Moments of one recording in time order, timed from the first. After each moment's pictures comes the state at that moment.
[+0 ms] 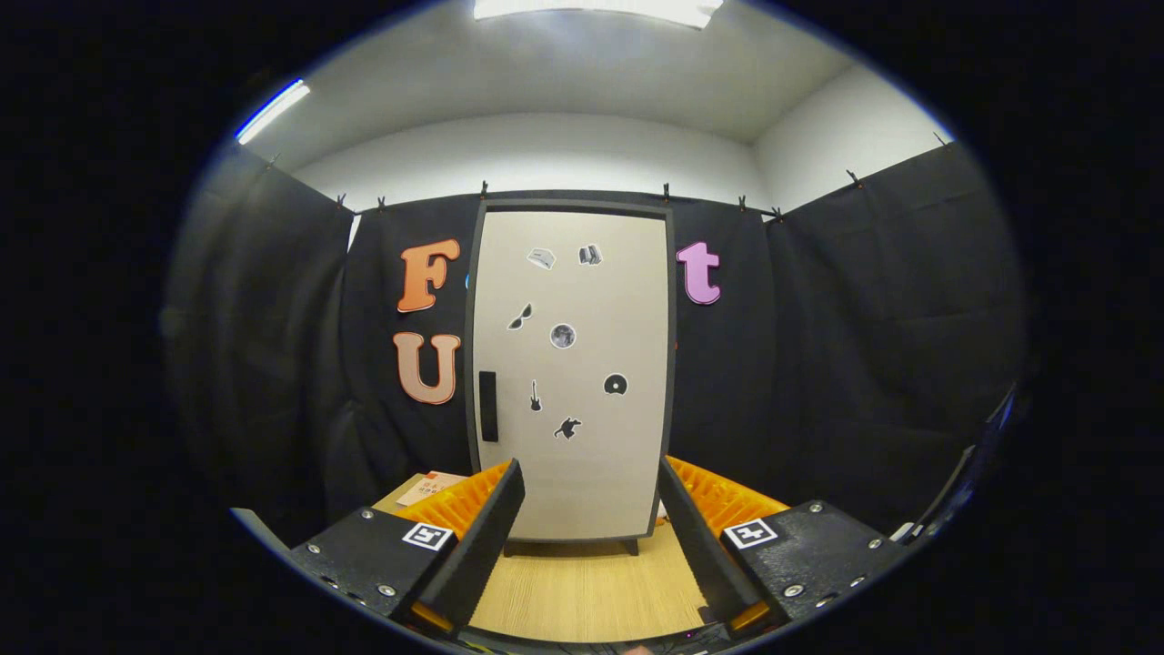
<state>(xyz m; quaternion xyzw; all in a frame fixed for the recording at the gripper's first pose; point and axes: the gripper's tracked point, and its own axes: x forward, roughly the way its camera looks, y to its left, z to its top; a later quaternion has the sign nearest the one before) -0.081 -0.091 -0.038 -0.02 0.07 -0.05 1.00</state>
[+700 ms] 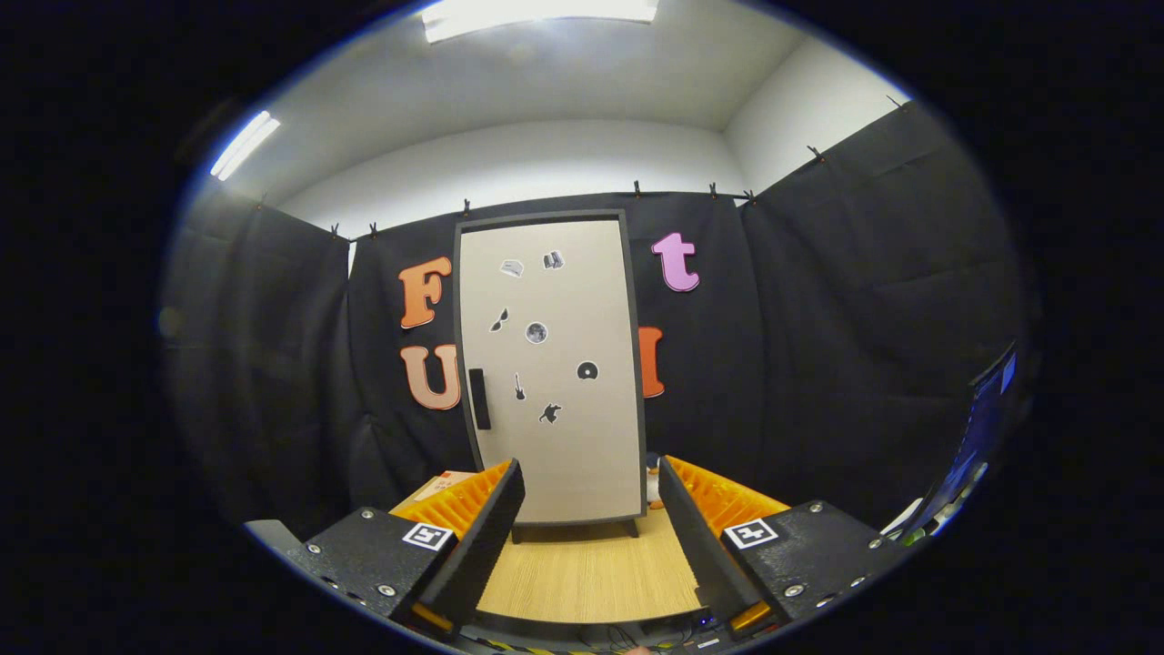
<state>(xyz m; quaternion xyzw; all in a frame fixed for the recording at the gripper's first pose) -0.138 -0.144 -0.046 0.03 0.08 -0.05 1.00</state>
